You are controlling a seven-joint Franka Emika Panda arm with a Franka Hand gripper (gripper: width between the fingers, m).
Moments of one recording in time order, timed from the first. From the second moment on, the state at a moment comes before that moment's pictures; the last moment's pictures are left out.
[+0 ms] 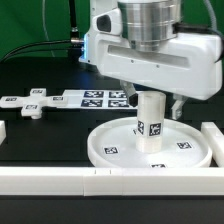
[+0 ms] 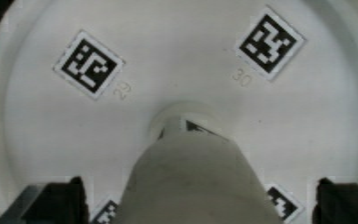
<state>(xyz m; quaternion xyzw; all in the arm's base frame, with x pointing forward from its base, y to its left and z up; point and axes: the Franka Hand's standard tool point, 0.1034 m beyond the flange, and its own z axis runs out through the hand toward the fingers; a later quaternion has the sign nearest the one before) 0.564 0.046 0.072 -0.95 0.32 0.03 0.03</state>
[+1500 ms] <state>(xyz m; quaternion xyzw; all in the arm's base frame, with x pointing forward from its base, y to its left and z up) 0.496 -0.010 0.080 -0.98 0.18 0.02 0.05</state>
